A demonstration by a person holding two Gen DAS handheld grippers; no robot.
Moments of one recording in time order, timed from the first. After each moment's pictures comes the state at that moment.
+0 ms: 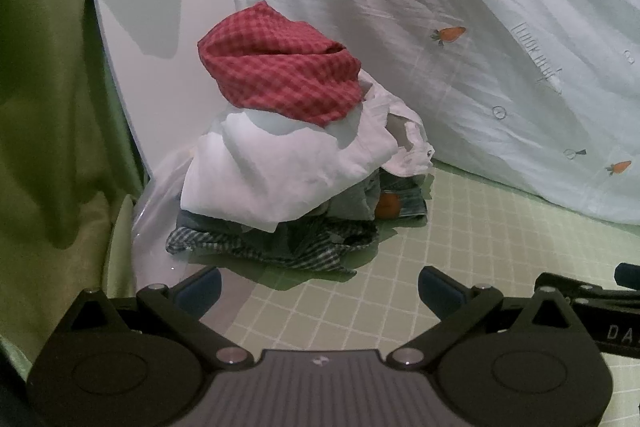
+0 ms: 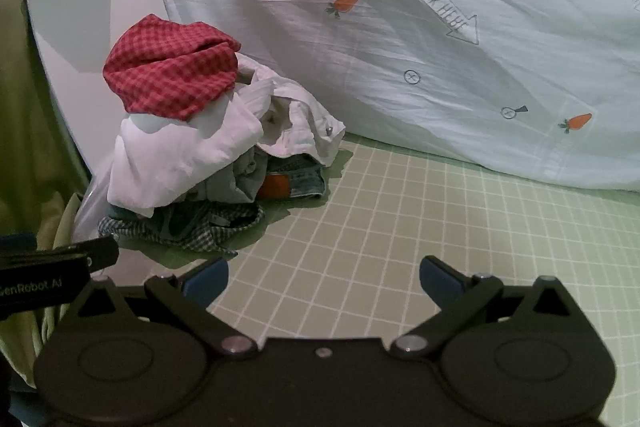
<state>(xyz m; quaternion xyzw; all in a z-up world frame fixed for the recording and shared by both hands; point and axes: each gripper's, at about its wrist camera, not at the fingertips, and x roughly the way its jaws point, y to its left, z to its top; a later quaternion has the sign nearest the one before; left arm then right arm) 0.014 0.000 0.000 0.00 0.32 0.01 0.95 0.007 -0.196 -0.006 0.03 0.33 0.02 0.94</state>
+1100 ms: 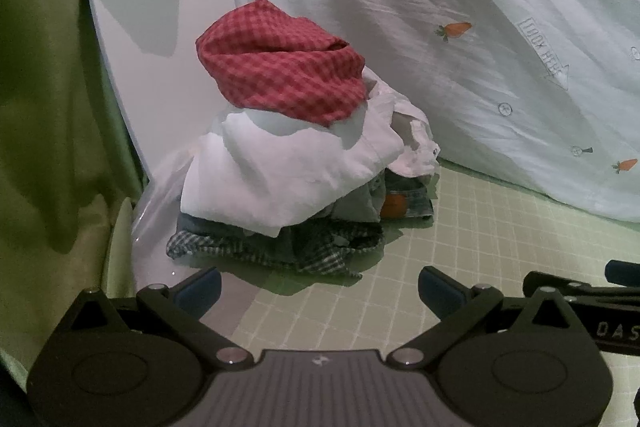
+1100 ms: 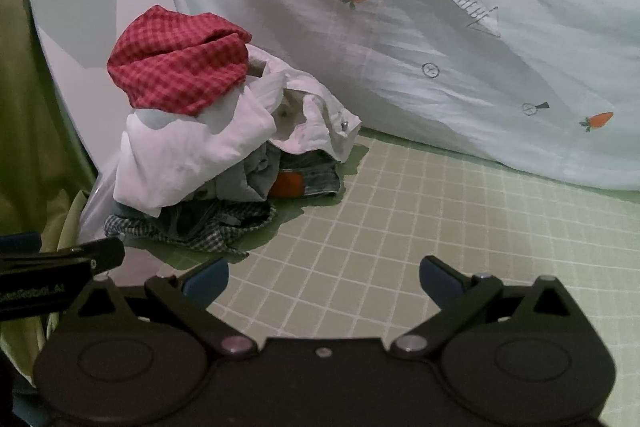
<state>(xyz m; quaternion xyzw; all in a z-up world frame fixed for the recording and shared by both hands) 0.034 0.002 -0.001 0.01 0.33 0.01 0.95 0.030 -0.187 -0.013 0.03 0.34 0.04 0.94</state>
